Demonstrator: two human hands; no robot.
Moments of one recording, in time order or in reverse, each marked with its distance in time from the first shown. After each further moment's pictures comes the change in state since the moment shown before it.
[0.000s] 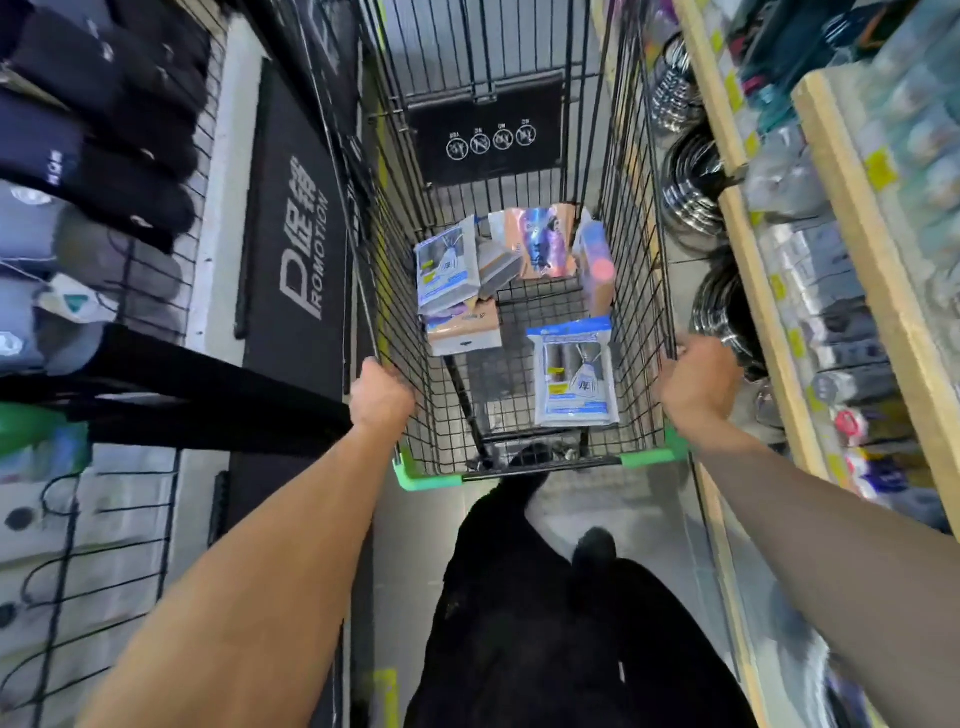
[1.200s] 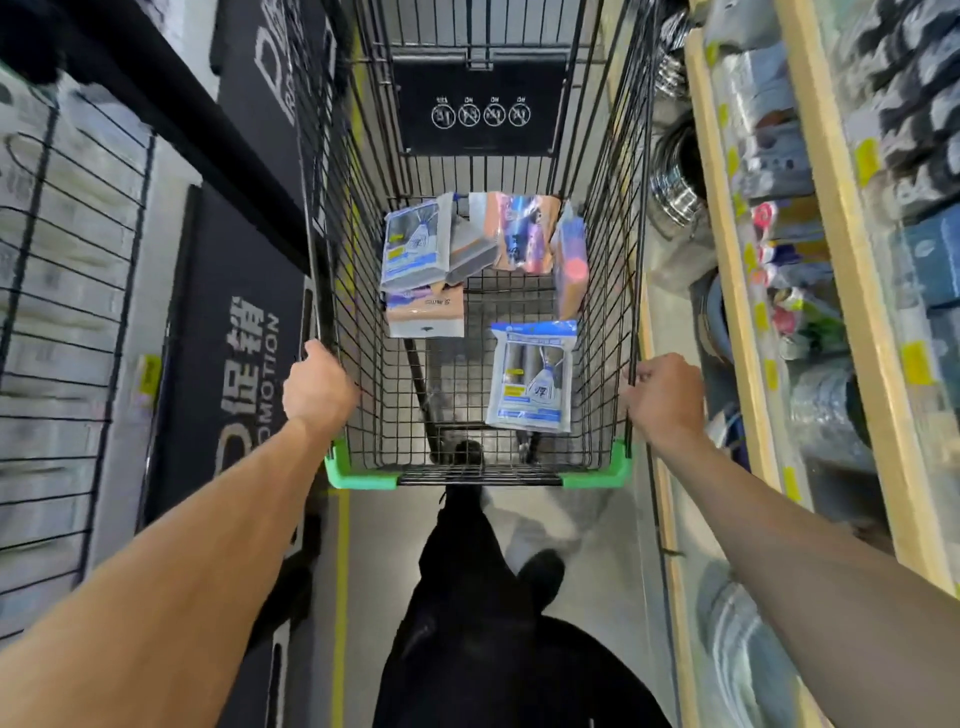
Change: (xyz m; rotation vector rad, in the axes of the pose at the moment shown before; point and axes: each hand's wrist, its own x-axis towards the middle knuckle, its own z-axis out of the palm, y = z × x) left_hand -0.249 -0.324 0.013 0.348 0.024 0.065; right_hand -0.313 0.265 -0.040 -0.104 -0.222 -0.126
